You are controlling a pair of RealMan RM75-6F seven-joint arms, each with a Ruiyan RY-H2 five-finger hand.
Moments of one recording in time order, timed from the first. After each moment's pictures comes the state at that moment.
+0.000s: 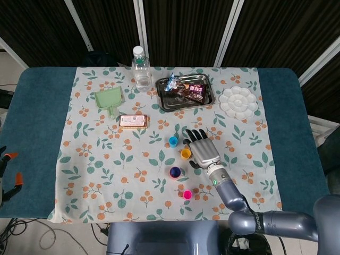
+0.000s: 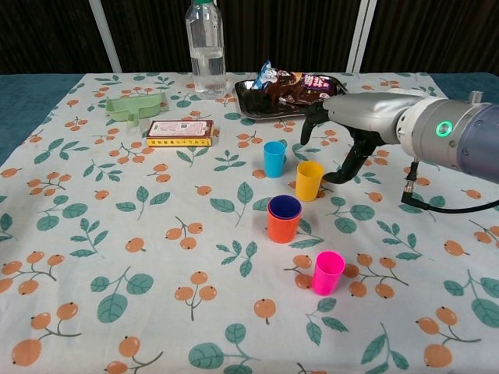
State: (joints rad) left arm -0.02 -1.14 -0.11 -1.76 1.37 1.56 0.10; right arm 0.91 -1.53 0.18 -1.69 -0.69 1.04 -0.66
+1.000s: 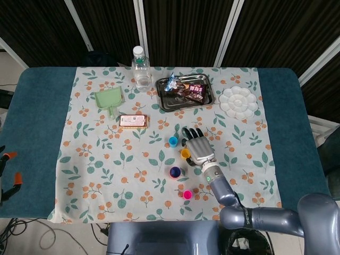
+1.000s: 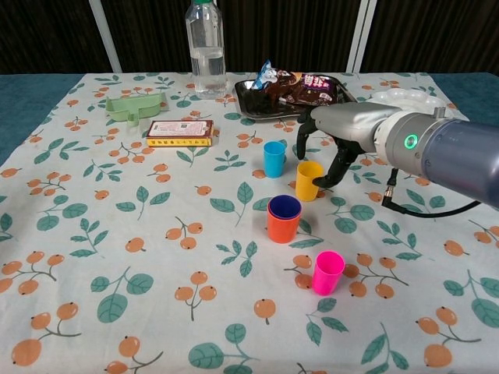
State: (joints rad) left arm -0.02 -1.14 -0.11 -1.76 1.36 1.55 0.10; right arm 0.94 -1.63 0.18 -1.56 -0.67 1.04 -0.67
